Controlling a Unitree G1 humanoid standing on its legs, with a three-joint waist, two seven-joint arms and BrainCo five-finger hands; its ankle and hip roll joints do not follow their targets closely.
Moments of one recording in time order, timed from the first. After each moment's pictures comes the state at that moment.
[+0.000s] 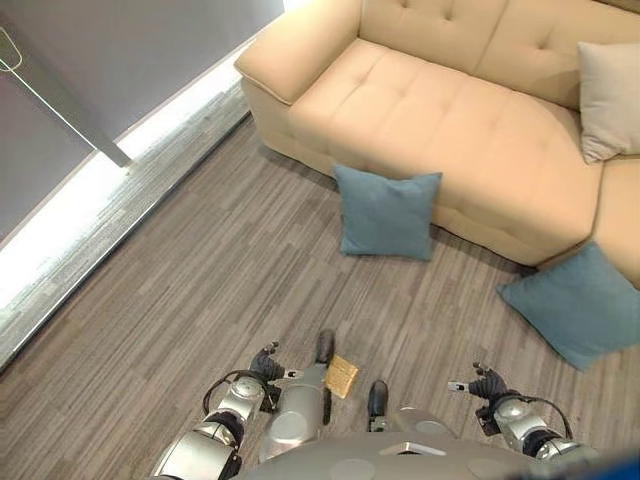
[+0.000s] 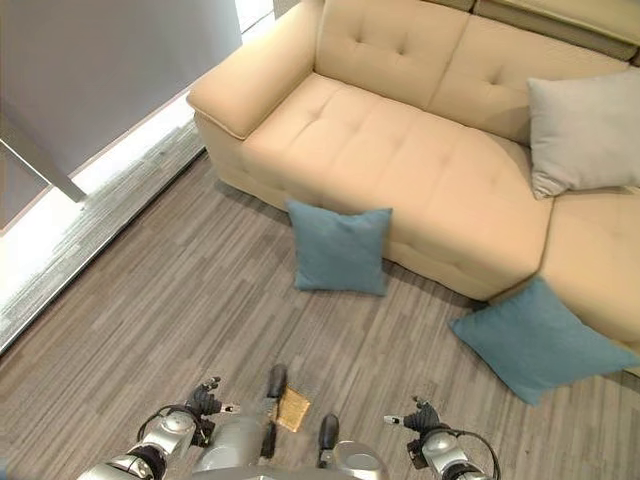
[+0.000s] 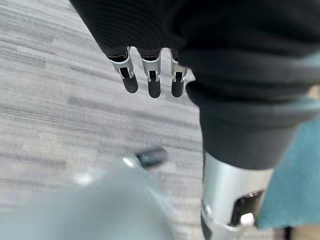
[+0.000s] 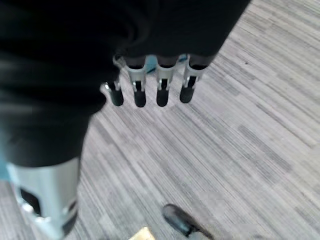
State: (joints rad) left arm -0.11 0.21 -0.26 1.24 -0.06 -0.10 0.09; right arm -0.09 -0.28 0.30 1.23 0.02 -0.09 -0.14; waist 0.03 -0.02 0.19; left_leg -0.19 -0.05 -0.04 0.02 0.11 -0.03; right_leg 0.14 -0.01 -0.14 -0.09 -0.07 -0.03
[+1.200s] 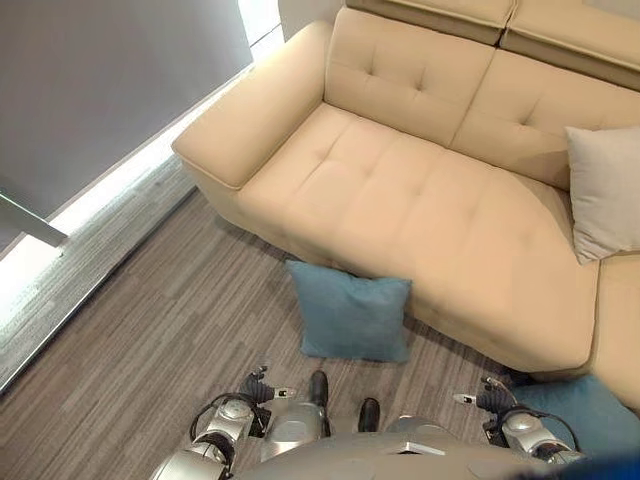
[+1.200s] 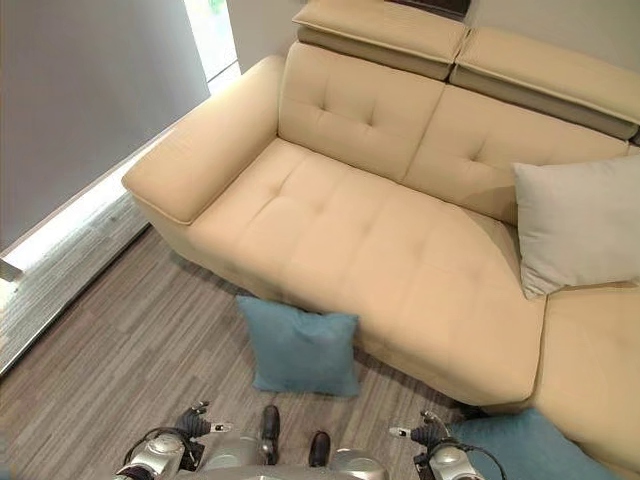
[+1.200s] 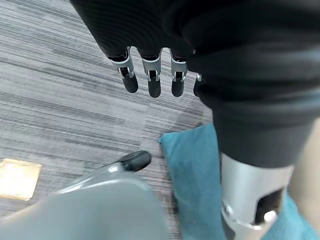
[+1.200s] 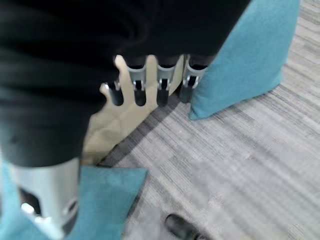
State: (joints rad) left arm -0.08 0.22 -0.23 1.24 -0.07 -0.09 0.07; right arm -0.06 -0.28 0.28 1.25 0.06 -0.08 -0.11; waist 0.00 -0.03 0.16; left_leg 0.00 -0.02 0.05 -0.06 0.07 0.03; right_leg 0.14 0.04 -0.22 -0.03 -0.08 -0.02
